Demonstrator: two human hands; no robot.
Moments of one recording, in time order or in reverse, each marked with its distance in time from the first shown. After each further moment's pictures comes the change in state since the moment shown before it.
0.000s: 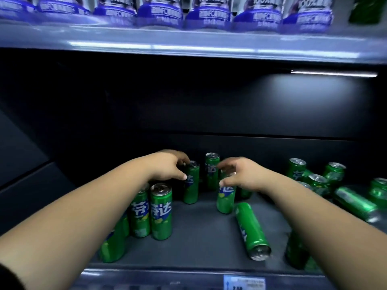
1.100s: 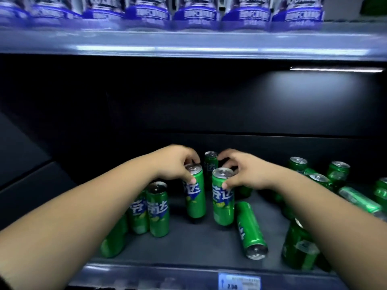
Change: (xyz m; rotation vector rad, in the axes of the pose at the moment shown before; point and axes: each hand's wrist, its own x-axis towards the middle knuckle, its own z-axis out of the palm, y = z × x) left_hand -0.013 0.045 -0.011 0.003 0.041 0.089; right_hand -0.015 0.003 -0.022 0.137 -0.084 -0.099
